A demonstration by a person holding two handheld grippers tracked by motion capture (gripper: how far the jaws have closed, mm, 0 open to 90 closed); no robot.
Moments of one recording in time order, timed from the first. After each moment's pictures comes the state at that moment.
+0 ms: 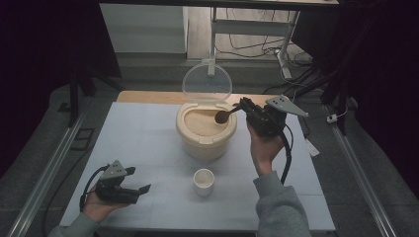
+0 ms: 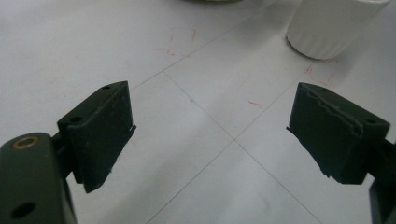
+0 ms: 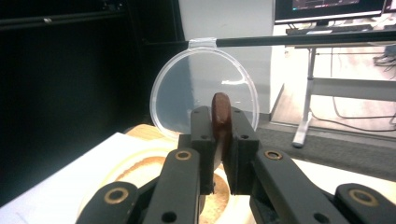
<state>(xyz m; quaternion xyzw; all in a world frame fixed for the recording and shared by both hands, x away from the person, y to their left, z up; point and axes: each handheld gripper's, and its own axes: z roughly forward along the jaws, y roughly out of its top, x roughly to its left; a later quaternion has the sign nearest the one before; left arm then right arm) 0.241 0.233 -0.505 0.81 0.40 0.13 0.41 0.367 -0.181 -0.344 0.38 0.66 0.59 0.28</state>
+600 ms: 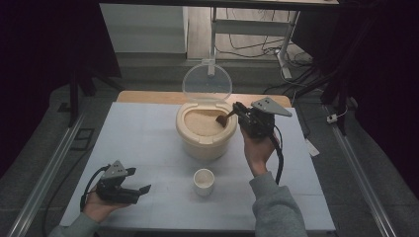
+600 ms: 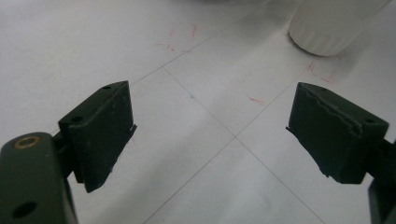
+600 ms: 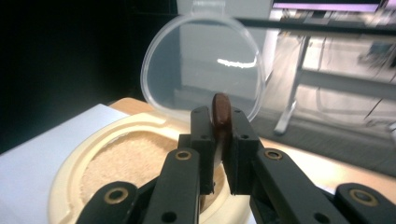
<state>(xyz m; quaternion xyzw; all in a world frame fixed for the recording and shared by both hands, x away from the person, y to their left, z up) 0.242 0.233 -0.507 0.81 0.40 0.13 0.40 0.375 -0.163 -0.361 0.38 0.69 0.54 0.29</state>
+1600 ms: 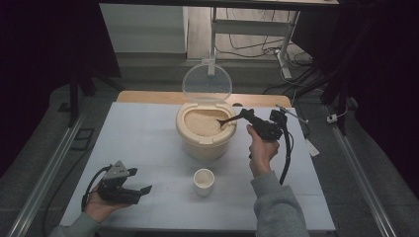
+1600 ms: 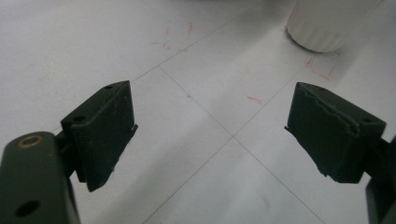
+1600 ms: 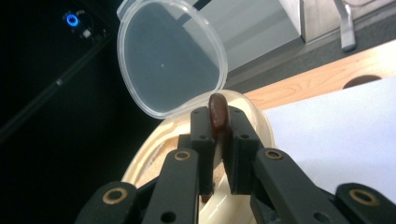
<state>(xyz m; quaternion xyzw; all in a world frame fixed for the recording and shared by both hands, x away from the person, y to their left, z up) 0.242 0.229 -0.508 0.82 0.39 0.12 0.40 0.402 -0.207 -0.402 0.56 0.55 0.62 0.05</state>
